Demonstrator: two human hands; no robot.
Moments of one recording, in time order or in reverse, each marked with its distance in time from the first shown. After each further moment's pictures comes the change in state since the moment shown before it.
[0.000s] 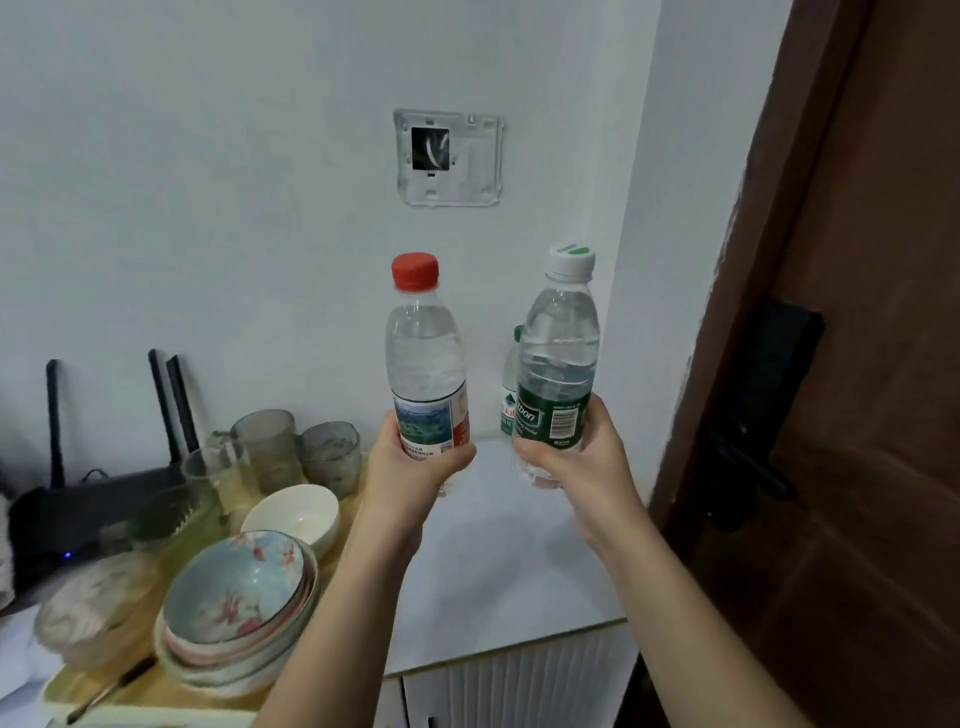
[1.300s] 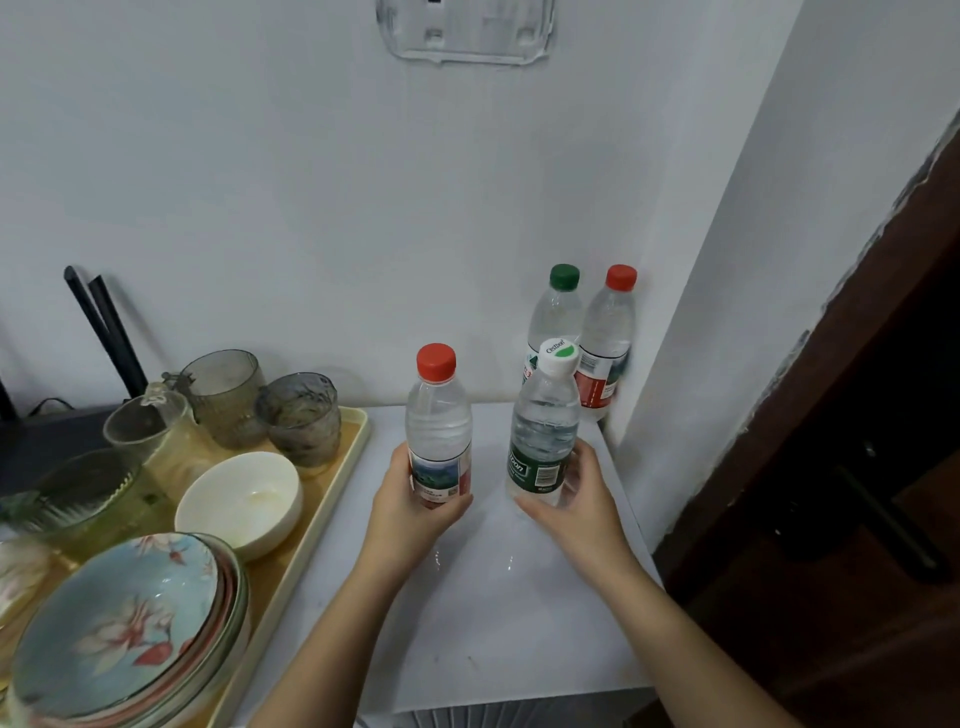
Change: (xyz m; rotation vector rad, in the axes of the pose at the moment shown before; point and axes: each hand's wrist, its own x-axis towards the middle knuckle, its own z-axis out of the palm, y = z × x) left_hand 0.071 -0.152 0.013 0.467 0.031 -0.108; right_hand 0.087 0.180 -0.031 -0.263 -0.148 0.171
